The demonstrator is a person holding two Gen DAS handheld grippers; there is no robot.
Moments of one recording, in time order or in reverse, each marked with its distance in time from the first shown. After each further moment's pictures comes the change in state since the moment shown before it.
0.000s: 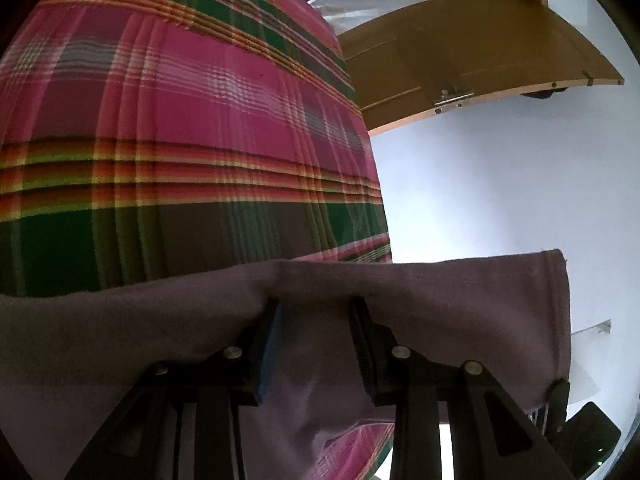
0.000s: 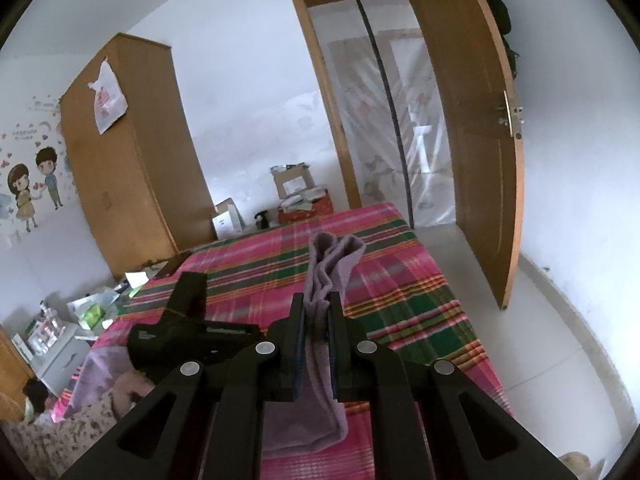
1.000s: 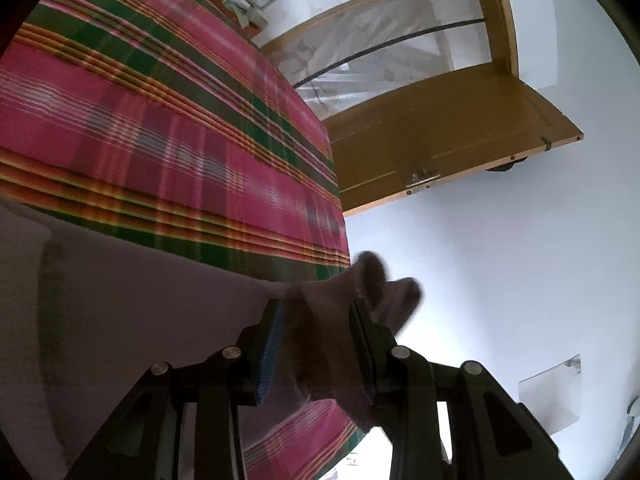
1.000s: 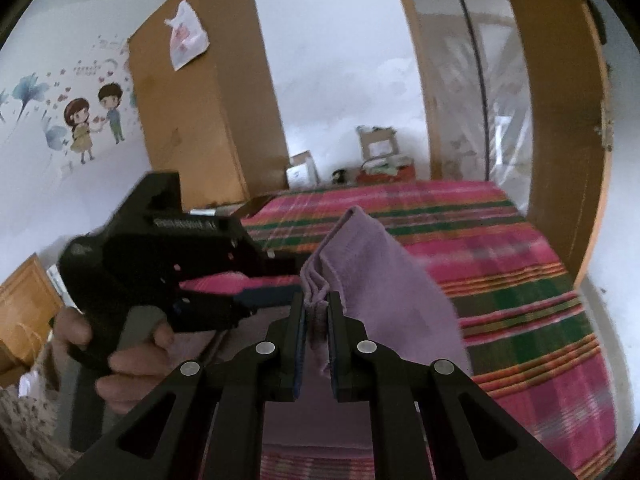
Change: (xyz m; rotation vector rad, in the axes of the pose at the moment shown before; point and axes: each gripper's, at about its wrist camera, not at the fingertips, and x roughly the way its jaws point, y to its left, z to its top) left arm -0.173 0.016 -0.049 -0.040 -0.298 -0.041; right arm 0.060 0.130 -0.051 -0.176 0.158 0.231
